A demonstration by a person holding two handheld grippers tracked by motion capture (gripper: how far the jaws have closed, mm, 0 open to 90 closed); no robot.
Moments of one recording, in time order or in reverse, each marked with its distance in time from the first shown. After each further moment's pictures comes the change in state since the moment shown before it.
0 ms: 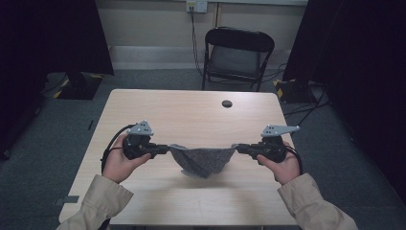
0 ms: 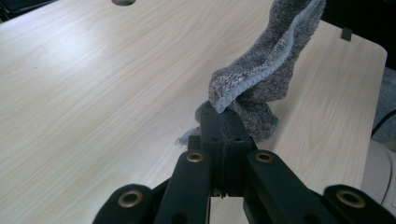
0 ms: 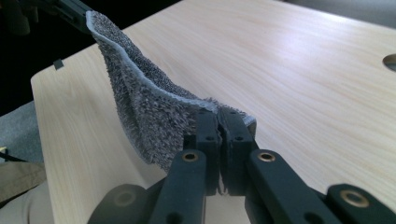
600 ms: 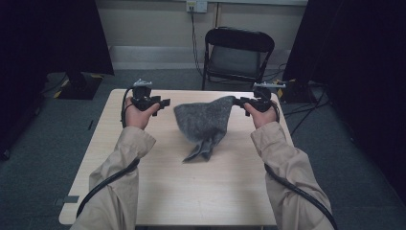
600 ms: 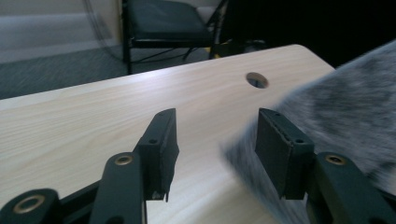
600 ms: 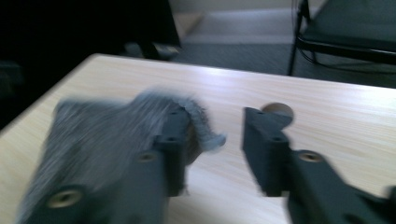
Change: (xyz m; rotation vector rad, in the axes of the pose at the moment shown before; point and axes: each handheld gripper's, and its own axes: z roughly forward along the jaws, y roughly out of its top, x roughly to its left) left arm 0.128 0.064 0.062 -0.148 0.296 -0.306; right arm -0.118 0.079 0.075 -0.093 -0.338 0.259
